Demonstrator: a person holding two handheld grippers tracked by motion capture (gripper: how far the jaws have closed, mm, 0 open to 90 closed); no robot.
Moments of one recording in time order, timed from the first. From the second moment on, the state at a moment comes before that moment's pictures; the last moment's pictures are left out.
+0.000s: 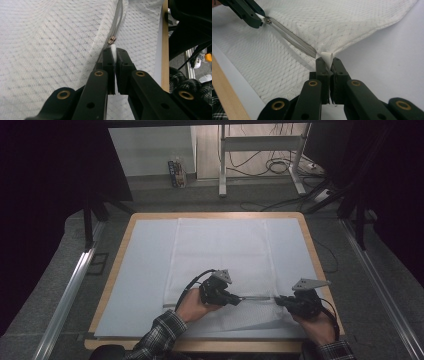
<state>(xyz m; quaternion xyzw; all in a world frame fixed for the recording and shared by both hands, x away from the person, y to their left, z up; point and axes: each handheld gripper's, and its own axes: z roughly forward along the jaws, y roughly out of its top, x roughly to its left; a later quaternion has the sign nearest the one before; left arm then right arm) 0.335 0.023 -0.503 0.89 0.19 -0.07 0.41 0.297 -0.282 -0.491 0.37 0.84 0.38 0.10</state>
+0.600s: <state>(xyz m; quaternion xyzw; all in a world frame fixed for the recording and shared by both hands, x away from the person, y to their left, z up) 0.329 0.042 -0.506 0.89 0.21 -0.07 0.41 0.297 -0.283 -0.491 0.37 0.85 0.37 0.11</state>
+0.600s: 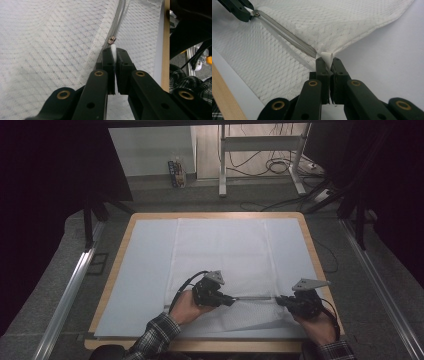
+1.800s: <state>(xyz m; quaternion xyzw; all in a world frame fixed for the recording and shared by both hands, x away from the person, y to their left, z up) 0.320 0.076 -0.508 0.88 0.23 -0.06 0.41 0.294 -0.282 -0.493 0.36 0.85 0.36 0.12</state>
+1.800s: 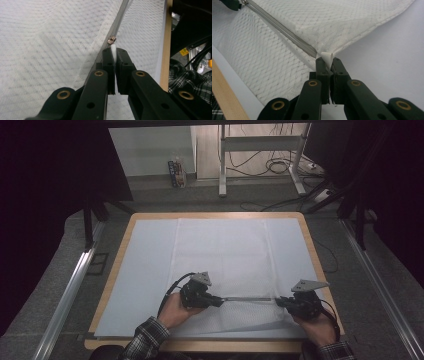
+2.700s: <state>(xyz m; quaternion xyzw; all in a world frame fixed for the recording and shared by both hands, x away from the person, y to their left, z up) 0.313 0.113 -0.507 0.87 0.26 -0.05 0.42 0.294 -0.286 -0.493 0.37 0.85 0.36 0.12</state>
